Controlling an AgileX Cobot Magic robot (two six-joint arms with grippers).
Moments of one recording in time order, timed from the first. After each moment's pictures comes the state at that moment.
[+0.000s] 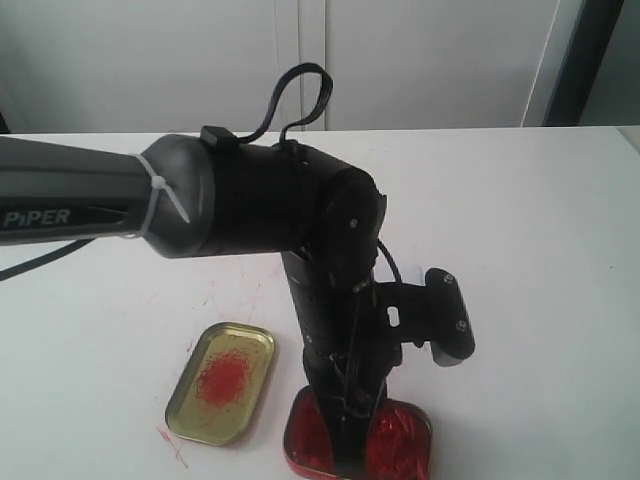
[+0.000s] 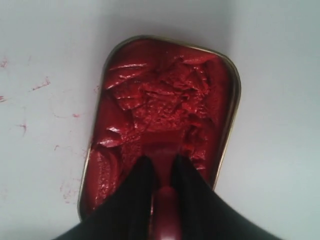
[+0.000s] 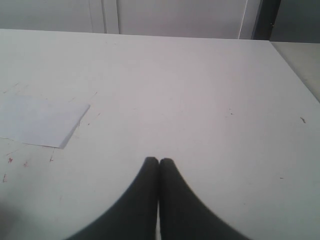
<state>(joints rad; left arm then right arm) -1.00 1.94 -1.45 -0.17 1.00 0.71 0.08 0.01 -0.01 0.00 0.36 0.02</state>
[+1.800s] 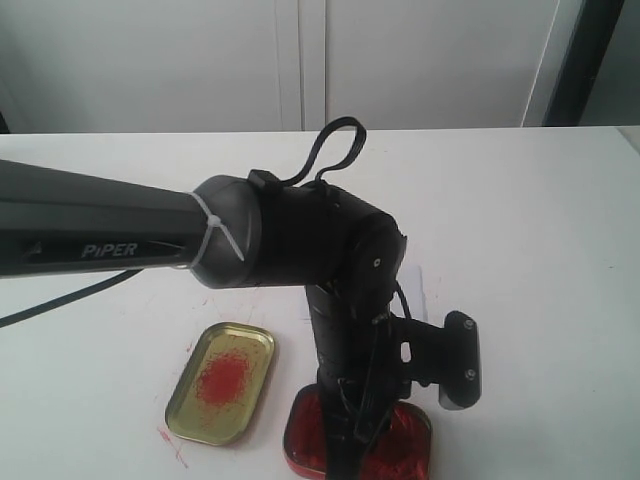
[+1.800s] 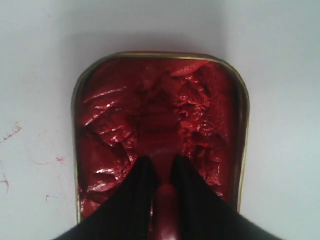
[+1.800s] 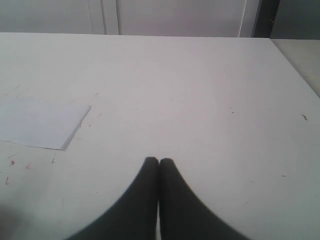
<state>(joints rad) -1.02 2.04 -1.46 -0.16 0.97 0.89 0.08 0.01 -0.01 0.00 0.36 0.04</state>
